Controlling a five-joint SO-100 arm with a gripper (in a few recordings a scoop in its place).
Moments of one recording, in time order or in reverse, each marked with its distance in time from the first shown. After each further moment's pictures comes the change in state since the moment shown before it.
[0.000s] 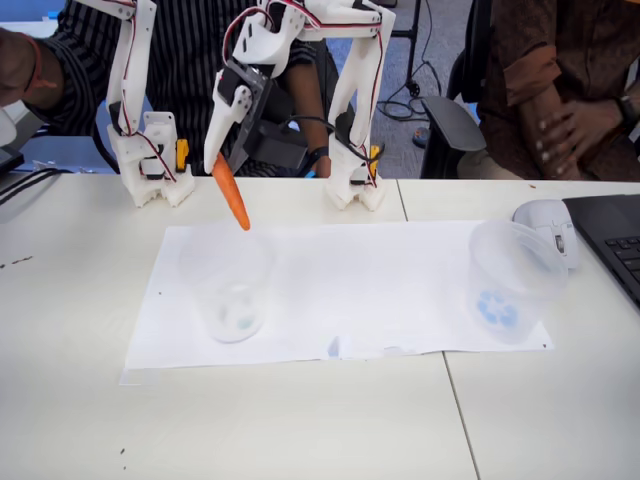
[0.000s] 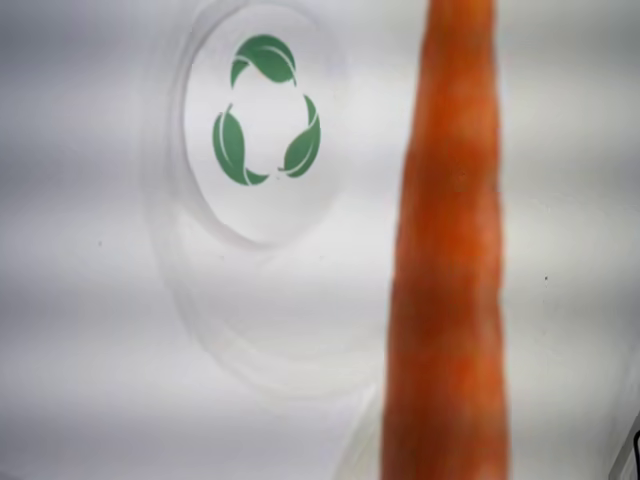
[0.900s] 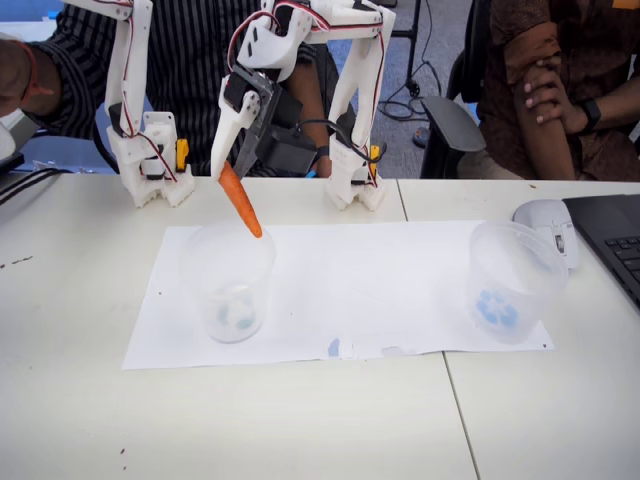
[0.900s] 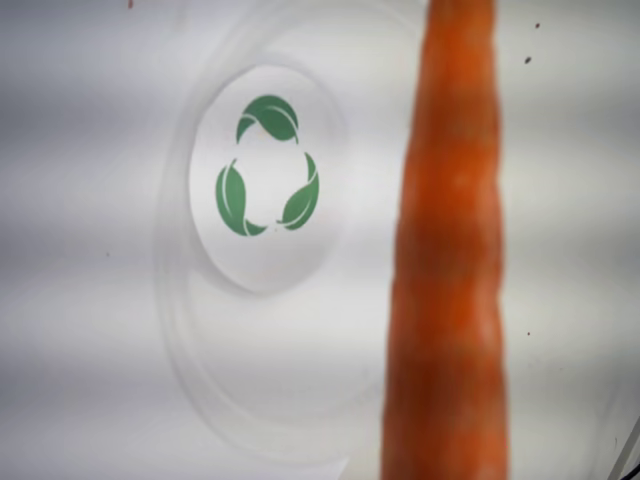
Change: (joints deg) arm -4.1 0.0 0.0 -0.5 0.3
